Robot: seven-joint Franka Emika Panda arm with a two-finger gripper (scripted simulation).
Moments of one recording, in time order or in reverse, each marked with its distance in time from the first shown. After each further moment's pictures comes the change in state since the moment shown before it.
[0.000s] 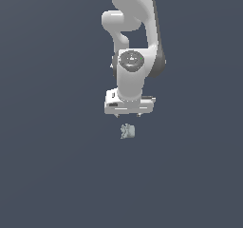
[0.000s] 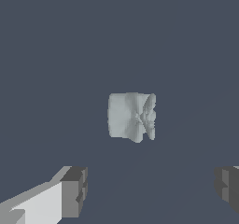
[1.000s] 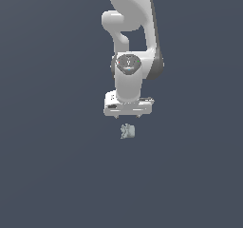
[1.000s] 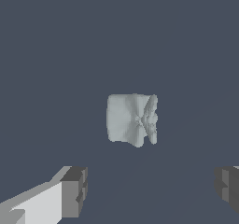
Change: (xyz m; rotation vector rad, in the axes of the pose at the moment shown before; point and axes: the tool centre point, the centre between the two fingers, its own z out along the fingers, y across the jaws) arm 0.002 0.002 0.010 0.019 0.009 0.008
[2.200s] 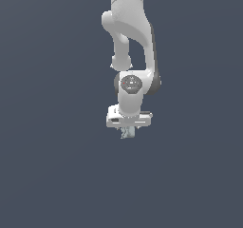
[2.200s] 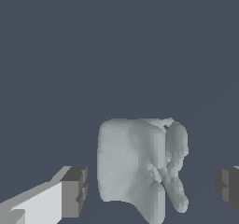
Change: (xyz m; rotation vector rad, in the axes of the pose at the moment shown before) arm 0.026 -0.001 0.065 -0.031 0.048 -0.007
